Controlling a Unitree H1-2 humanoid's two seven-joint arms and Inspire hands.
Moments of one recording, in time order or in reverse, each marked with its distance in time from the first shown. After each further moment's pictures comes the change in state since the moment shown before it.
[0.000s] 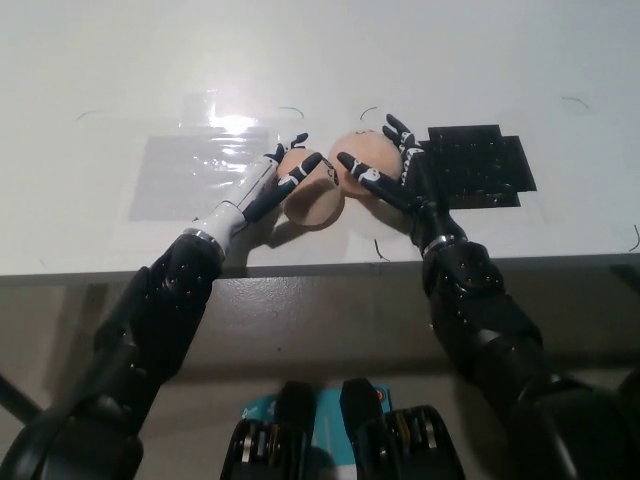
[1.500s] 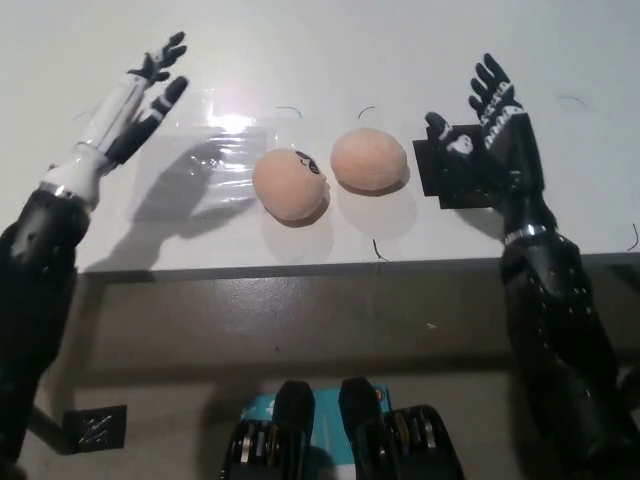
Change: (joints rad) left_arm 0.163 0.237 0.173 -0.556 -0.122 0.047 -0.111; right_arm 0.261 -0.102 -0.017 -0.630 0.056 0.036 0.054
